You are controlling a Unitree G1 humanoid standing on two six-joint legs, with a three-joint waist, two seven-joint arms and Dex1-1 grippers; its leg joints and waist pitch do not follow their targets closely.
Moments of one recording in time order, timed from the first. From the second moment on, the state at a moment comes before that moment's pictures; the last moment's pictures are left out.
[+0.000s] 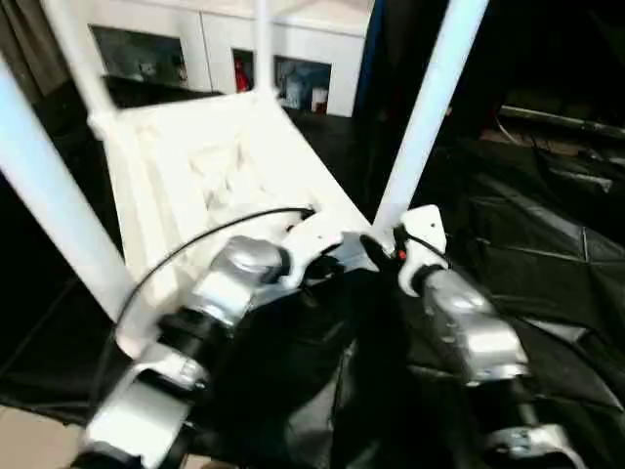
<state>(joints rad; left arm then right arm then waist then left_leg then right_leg) -0.67 0.14 -0.33 0.58 0.14 0.32 -0.80 -0.38 -0.05 0.04 0.33 0.01 0.30 0.23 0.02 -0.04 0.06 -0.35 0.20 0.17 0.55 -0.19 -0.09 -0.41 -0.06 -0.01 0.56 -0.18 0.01</state>
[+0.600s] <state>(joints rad) -0.61 0.34 -0.33 0.49 0.06 0.20 -1.12 -0.36 -0.38 0.12 0.29 0.13 0.25 0.88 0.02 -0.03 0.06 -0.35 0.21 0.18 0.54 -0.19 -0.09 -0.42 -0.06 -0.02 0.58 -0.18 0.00</state>
